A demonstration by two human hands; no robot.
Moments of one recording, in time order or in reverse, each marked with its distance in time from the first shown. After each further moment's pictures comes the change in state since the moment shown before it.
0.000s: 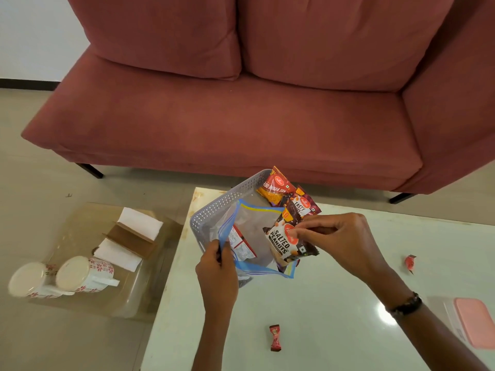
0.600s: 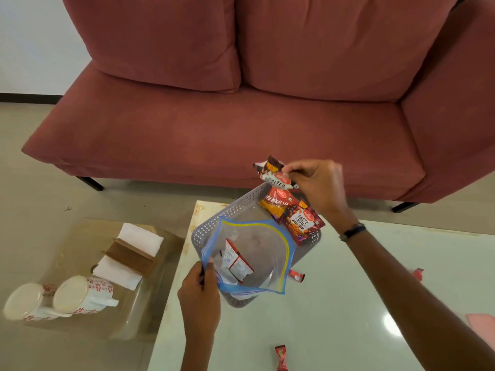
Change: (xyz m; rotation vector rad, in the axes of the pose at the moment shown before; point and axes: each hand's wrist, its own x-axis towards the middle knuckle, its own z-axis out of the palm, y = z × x) left_hand 0.022 -0.022 -0.022 0.053 0.026 0.004; right_hand 0.125 -0.007 0.023 -0.048 0.287 -0.178
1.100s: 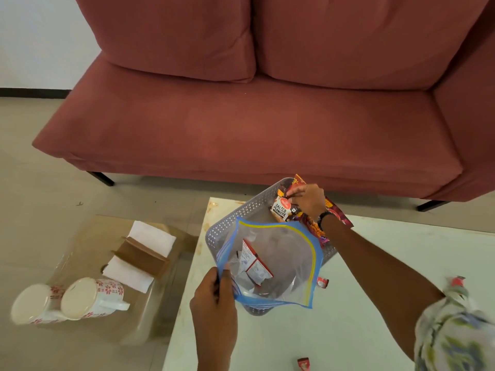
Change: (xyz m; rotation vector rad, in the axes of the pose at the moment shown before) left_hand 0.012 -0.017 -0.004 -0.109 -0.087 -0.005; right_hand 0.021 0.143 0.119 -0.100 -0.263 0.436
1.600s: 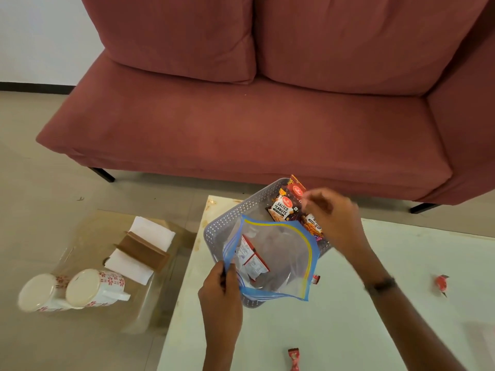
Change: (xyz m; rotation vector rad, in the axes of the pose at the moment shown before) left_hand -0.013 0.016 0.011 0.059 0.031 -0.023; right_hand -0.139 -0.072 -0.083 0.045 0.125 -0.247
